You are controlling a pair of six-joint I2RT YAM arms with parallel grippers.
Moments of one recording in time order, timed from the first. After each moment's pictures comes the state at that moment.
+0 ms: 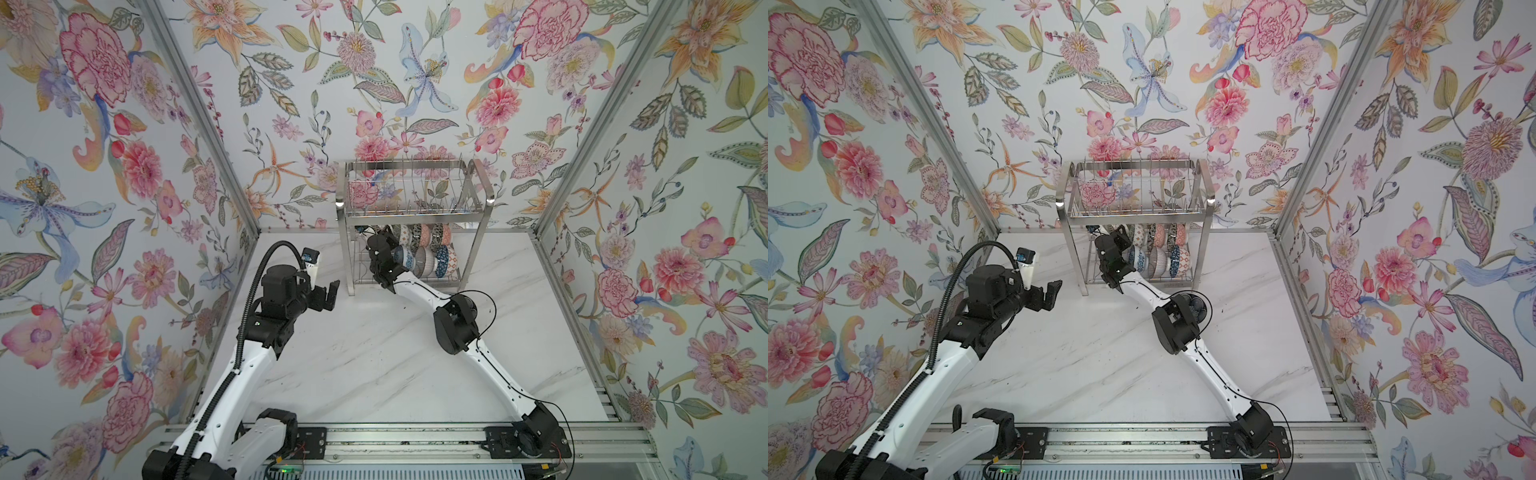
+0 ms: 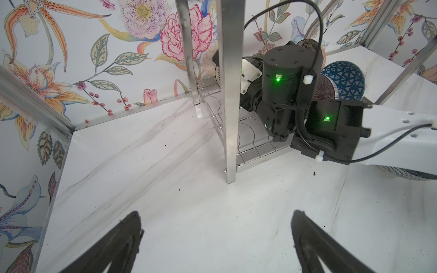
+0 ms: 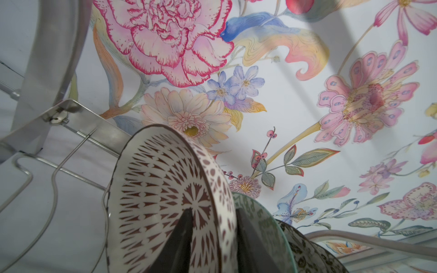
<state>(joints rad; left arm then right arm) -0.20 1.01 0.86 -0.31 0.11 0.12 0.72 2.92 2.63 0.21 0.78 -0.71</state>
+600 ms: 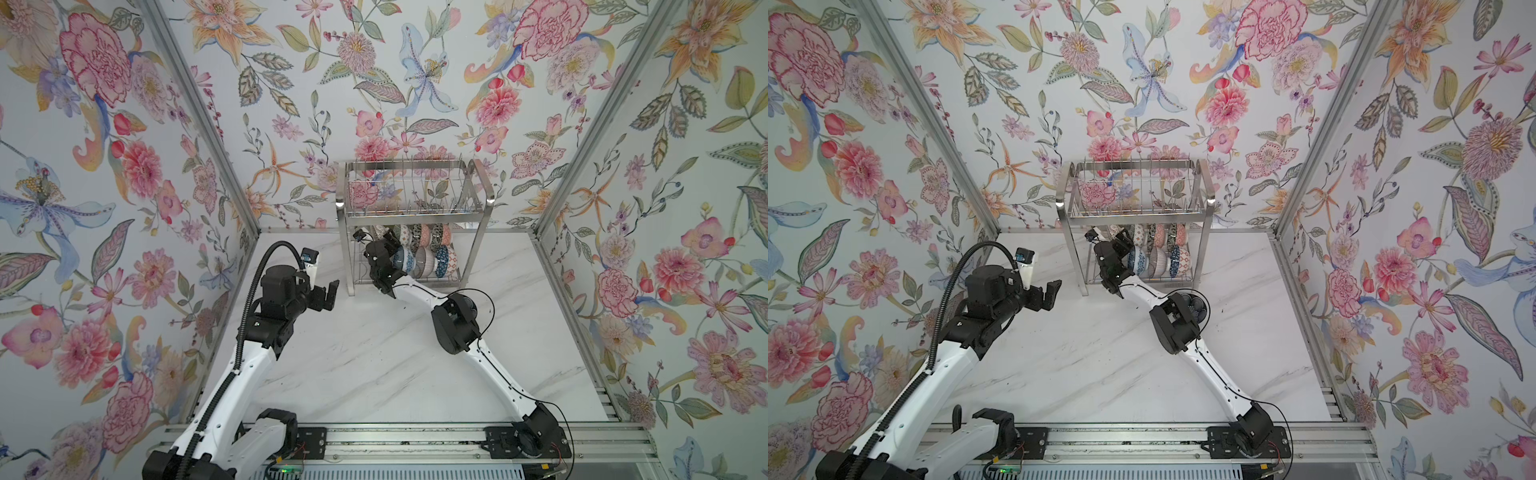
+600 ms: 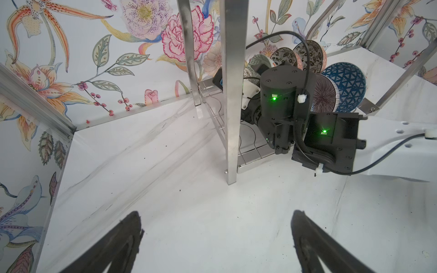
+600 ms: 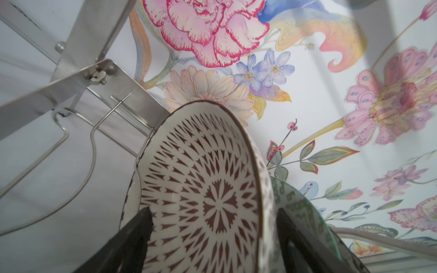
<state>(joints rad) -0.19 1.01 0.85 -0.30 0.11 0.12 0.73 2.86 2.47 0.24 0.76 -0.73</state>
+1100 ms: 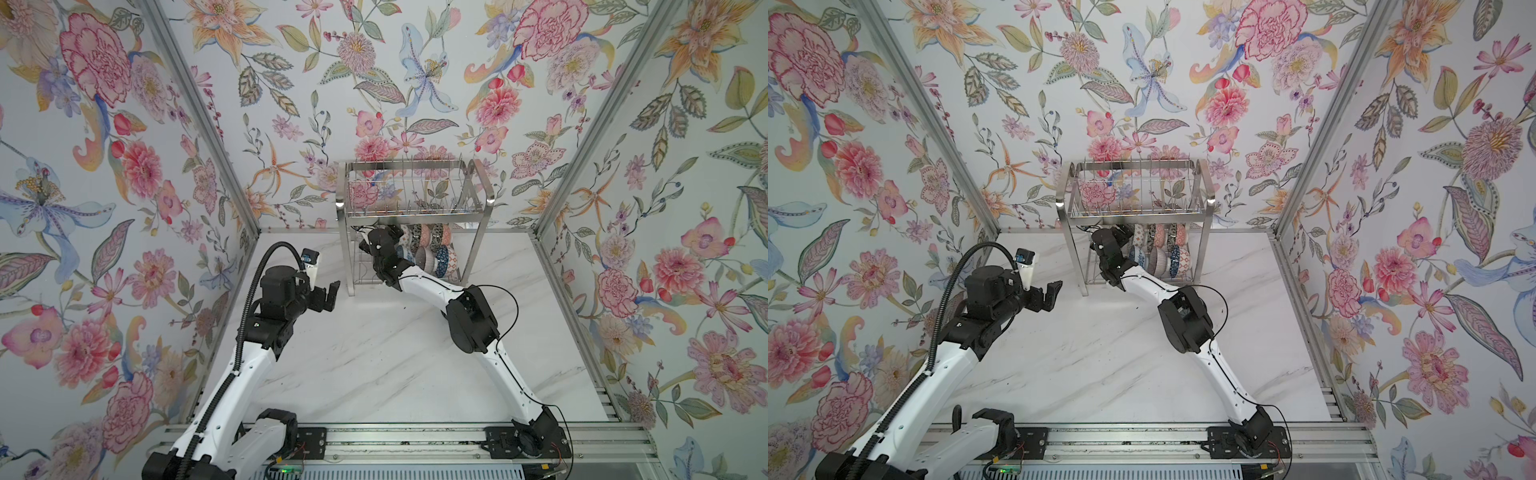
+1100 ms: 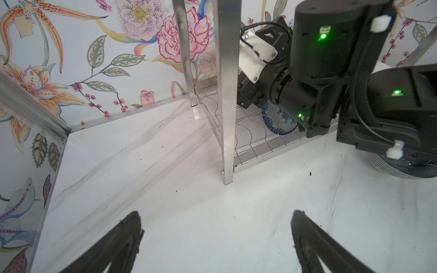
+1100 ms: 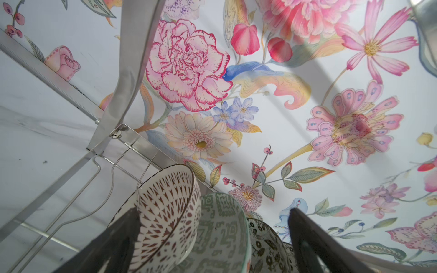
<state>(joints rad) -0.19 1.00 0.85 -0.30 0.13 0.12 0.75 2.53 2.17 0.19 0.64 -0.61</state>
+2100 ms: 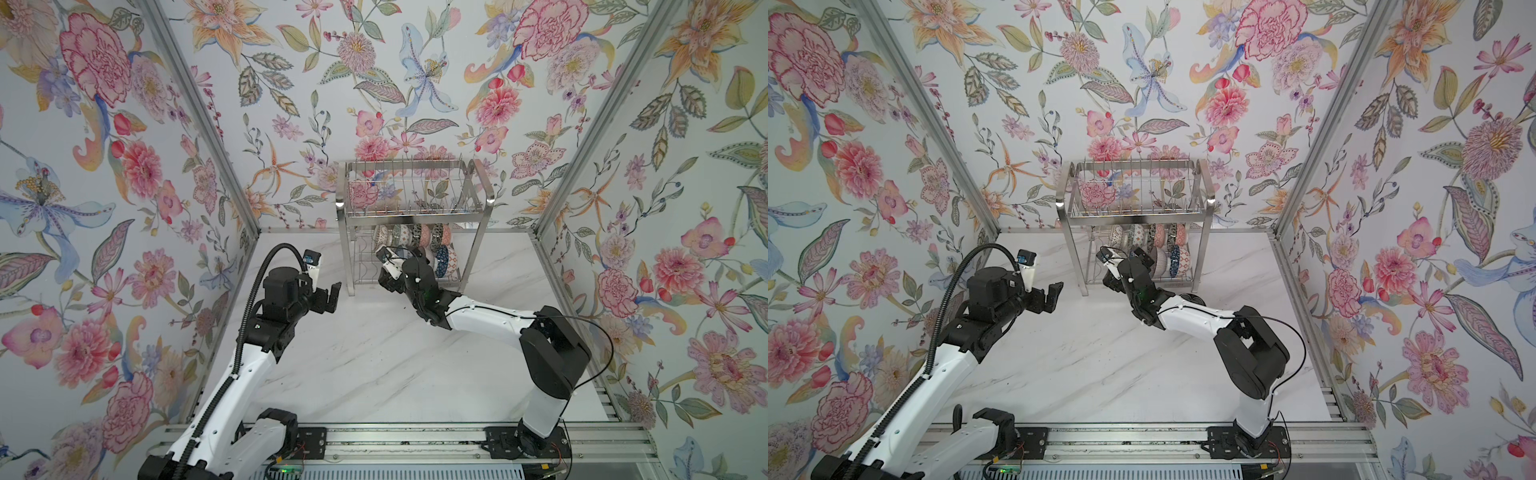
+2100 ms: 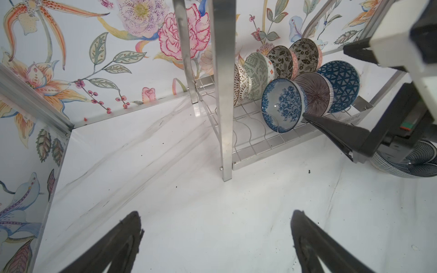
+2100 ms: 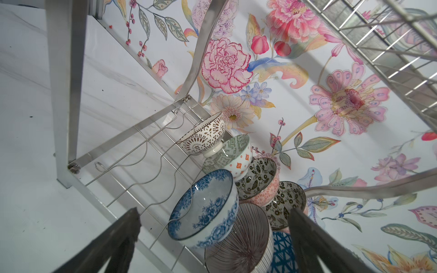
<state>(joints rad) -0.27 0.99 0.87 -0.35 0.06 0.10 0.82 1.75 1.20 0.27 0.42 -0.44</state>
